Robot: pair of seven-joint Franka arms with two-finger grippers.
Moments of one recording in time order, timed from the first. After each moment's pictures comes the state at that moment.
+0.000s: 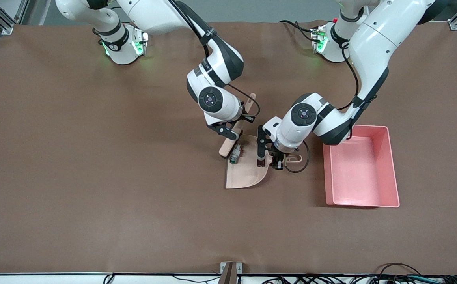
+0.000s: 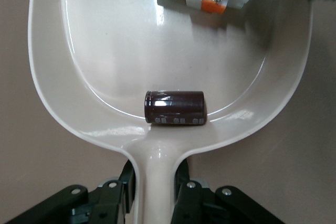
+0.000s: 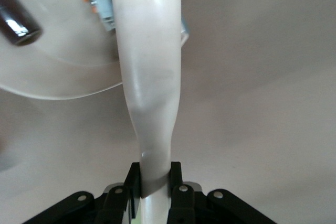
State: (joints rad) left arm -0.01 0.65 -0.58 -1.82 0.46 2.49 0.81; right arm 0.85 0.65 -0.06 -1.50 0.55 2.06 1.03
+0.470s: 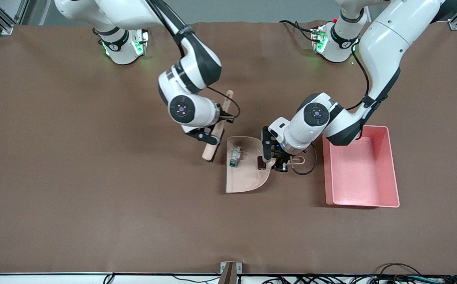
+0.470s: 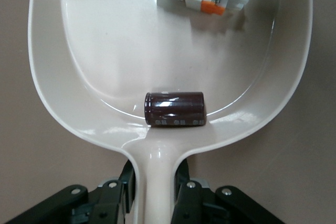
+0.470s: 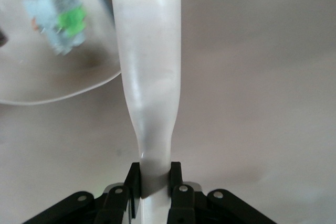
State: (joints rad) left arm 0.11 0.65 -0.69 -1.82 0.46 2.51 0.81; right arm 0.73 0.52 -0.09 -1.57 0.49 1.87 0.82
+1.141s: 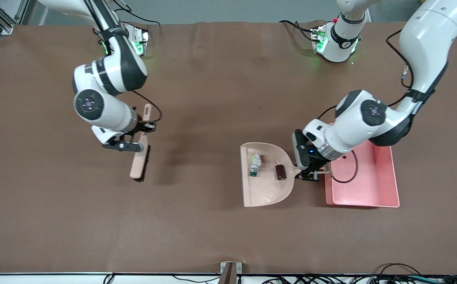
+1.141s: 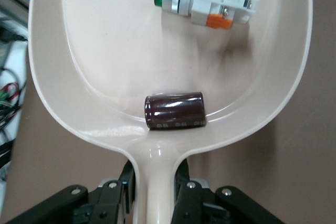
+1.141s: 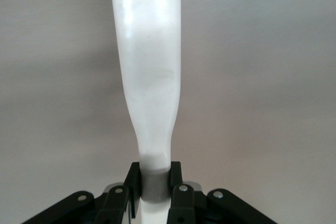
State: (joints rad) left arm 0.55 0.65 -1.01 -1.82 0.46 2.47 0.96; right arm 0.41 0.17 -0.10 -2.07 0.09 2.06 0.35
